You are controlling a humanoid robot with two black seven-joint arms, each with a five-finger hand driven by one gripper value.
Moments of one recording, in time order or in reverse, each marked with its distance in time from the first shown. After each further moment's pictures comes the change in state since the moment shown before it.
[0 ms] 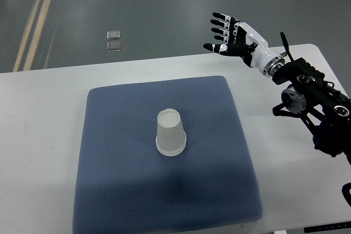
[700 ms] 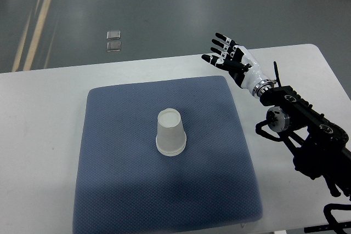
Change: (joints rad) left arm 0.000 0.000 0.000 0.000 0.000 0.000 0.000; right arm -0.108 0.125 0.065 -0.009 0.060 -0.068 0.010
